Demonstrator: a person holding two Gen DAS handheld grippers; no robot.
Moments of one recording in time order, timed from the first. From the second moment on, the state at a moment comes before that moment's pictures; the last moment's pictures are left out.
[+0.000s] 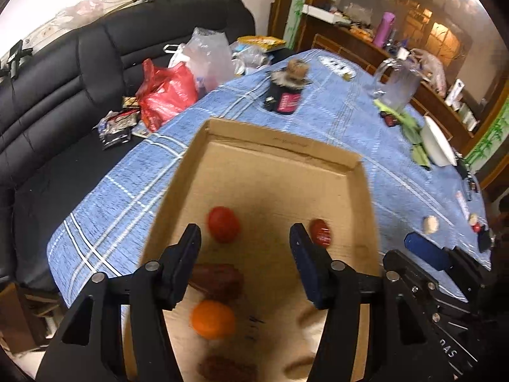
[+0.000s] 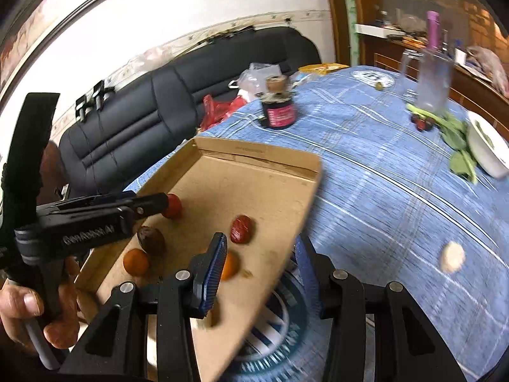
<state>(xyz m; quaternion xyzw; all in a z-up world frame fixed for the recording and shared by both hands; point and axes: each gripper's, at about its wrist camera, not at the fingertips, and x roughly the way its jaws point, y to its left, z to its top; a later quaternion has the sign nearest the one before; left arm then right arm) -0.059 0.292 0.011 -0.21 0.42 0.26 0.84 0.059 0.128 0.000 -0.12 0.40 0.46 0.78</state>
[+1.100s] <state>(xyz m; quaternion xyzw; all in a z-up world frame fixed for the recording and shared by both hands) 0.018 0.105 -0.001 -0.14 0.47 0.09 0.87 0.105 -0.147 -0.011 0.00 0.42 0.27 0.86</state>
